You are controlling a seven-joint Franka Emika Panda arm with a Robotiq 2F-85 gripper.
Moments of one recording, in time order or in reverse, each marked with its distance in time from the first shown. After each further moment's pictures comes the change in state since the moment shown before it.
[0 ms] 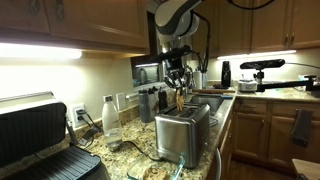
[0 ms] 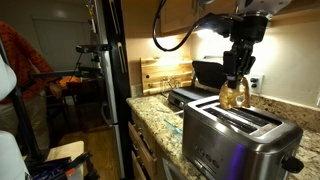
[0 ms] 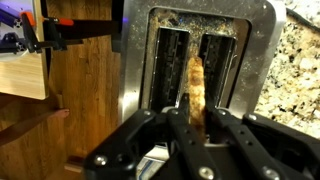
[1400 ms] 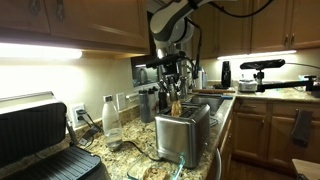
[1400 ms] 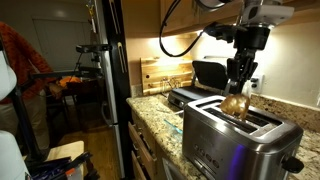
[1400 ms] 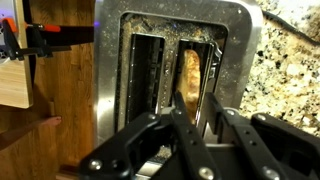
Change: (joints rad) arm 0.001 0.078 0.002 0.055 0.048 0.029 -0.006
